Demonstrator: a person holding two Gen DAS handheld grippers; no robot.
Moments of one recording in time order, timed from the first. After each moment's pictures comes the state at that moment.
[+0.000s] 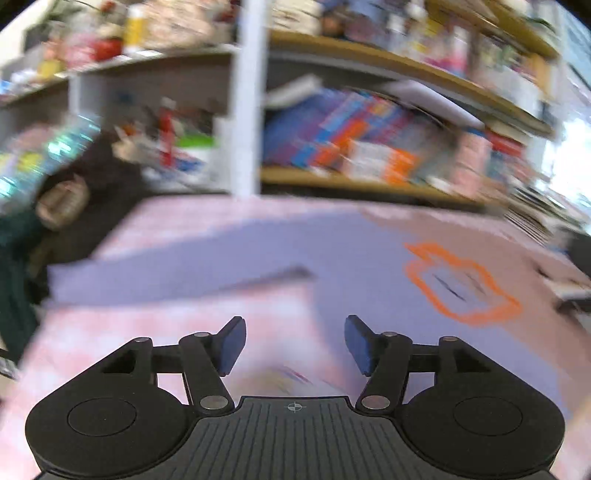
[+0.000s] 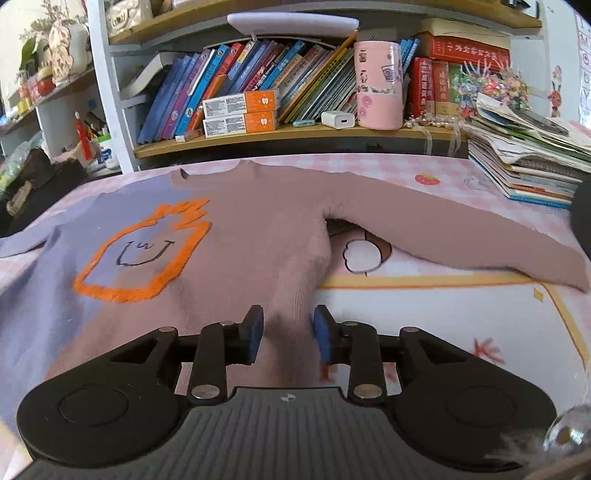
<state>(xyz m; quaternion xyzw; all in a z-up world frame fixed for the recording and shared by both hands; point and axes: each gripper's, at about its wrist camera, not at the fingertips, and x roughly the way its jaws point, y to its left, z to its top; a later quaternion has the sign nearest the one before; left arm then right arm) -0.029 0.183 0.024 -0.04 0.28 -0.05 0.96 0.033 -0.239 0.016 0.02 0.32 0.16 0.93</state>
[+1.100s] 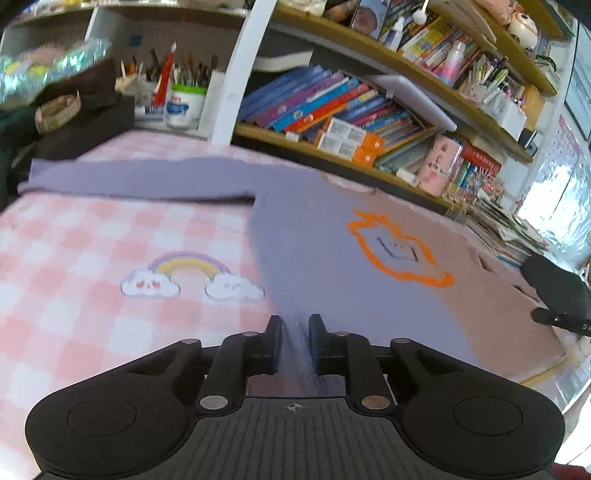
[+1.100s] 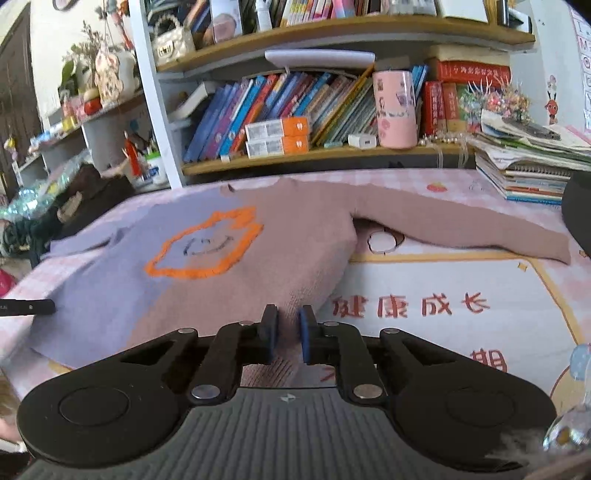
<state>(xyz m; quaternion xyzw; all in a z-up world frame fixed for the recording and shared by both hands) -0.080 0.155 -0.002 -0.14 0.29 -0.07 0.95 -0.046 -0.245 0.037 0.04 0.27 0.20 0.94</state>
